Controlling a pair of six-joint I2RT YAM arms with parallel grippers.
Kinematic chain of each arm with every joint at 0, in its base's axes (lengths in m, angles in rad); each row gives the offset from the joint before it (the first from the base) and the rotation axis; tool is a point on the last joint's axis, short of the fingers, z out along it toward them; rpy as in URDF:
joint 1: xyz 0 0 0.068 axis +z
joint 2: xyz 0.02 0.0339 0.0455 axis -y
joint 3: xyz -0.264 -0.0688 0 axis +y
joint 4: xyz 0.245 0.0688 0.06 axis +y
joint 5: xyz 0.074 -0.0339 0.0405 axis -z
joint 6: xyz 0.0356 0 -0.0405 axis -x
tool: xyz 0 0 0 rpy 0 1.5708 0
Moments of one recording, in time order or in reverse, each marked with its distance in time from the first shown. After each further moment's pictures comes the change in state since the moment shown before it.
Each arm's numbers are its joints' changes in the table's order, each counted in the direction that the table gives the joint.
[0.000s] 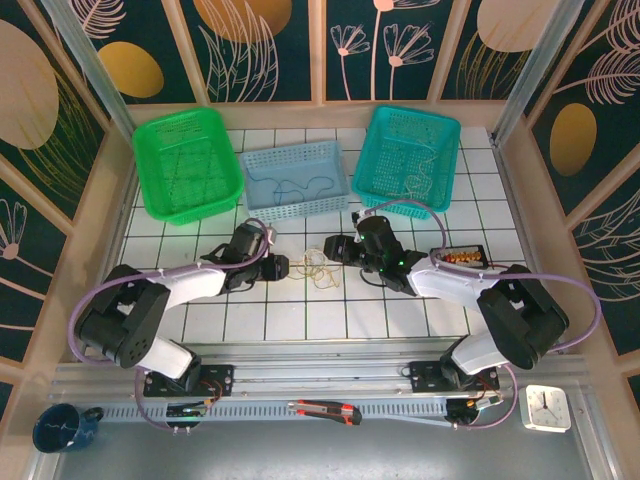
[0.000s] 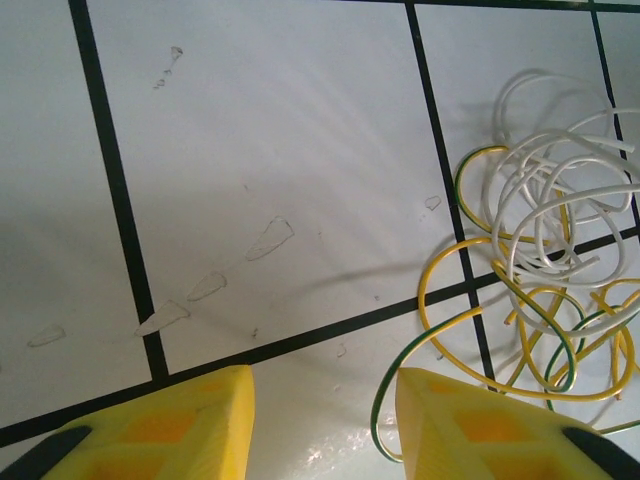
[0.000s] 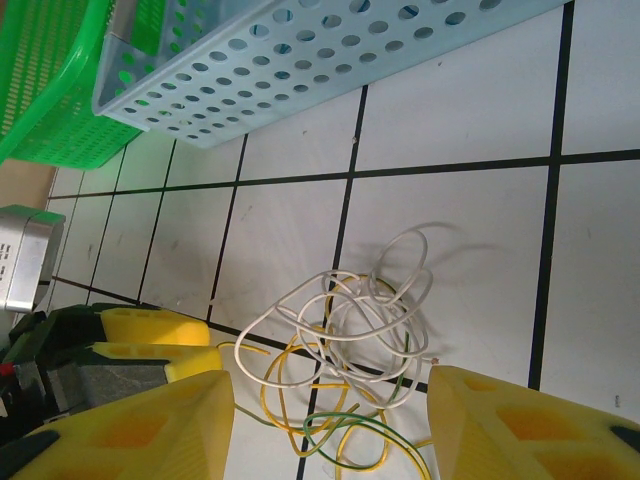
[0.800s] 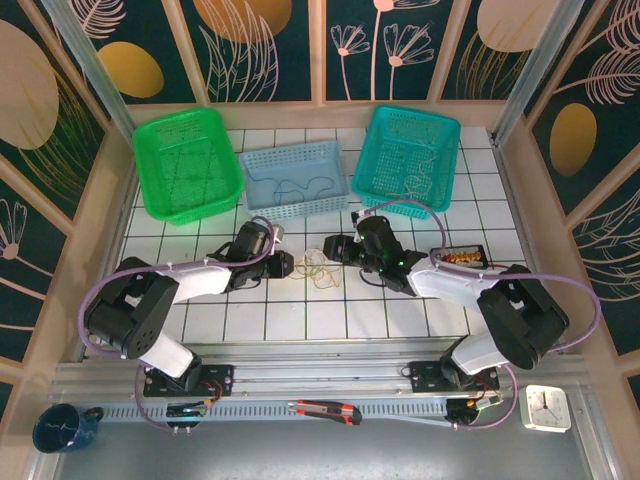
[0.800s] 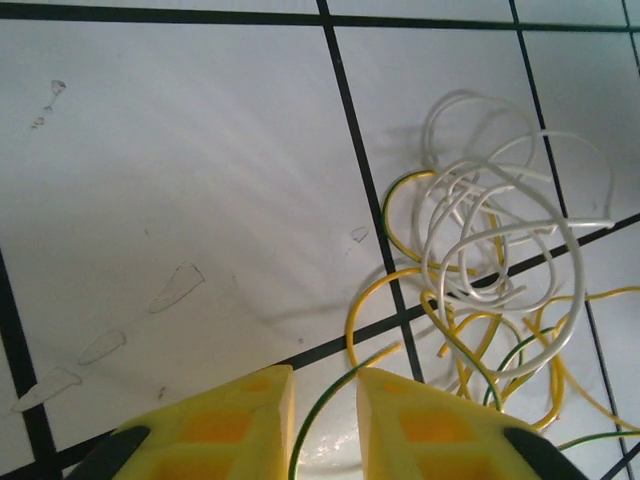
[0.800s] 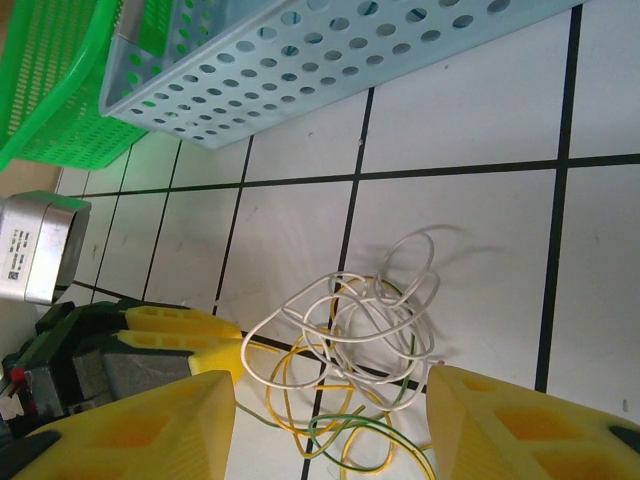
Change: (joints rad) left arm -0.018 -0.054 -0.014 -0.093 0.064 0.030; right arm 0.005 0.001 0.000 -0.008 -0.002 0.004
